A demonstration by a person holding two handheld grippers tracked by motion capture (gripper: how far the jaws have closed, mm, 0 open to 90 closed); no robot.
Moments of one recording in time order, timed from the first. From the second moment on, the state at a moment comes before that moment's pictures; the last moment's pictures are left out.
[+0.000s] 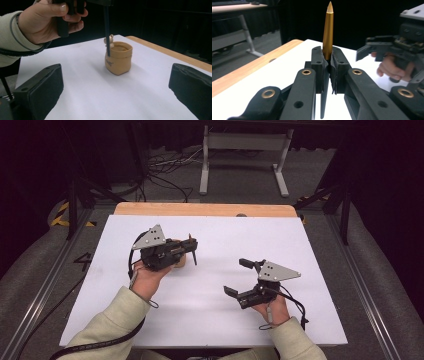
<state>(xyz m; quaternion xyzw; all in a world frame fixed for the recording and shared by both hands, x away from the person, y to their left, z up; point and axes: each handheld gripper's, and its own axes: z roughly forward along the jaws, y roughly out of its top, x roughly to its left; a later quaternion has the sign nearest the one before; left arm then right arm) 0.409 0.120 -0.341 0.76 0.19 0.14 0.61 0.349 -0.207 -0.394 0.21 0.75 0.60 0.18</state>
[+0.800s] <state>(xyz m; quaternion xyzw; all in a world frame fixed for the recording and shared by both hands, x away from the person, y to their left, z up) 0.439 0.146 -0.342 0.73 0.28 0.19 0.60 0.346 -0.243 -0.387 0.24 0.73 0.60 0.20</state>
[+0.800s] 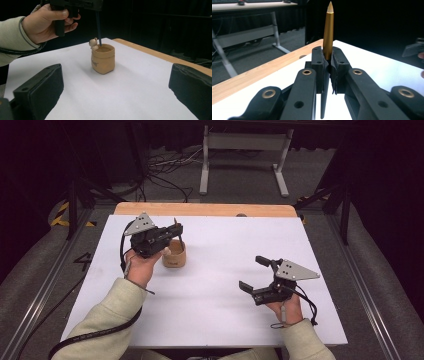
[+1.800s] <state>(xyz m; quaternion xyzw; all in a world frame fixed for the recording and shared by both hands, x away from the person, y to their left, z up) 0.458 0.149 -0.357 0.72 0.34 0.22 0.56 0.342 -0.254 -0.385 0.26 0.71 0.61 0.24</state>
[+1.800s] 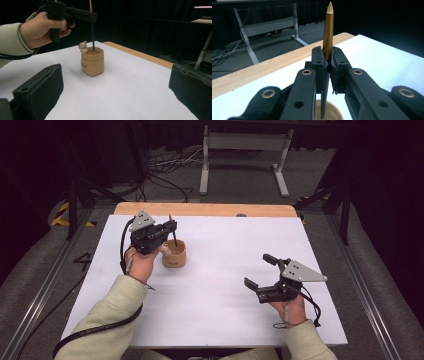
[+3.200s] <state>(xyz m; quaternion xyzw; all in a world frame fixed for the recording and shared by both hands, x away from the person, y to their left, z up) 0.440 0.177 -0.373 0.73 0.32 0.19 0.58 0.346 -0.263 -0.385 0.27 0.71 0.60 0.25</state>
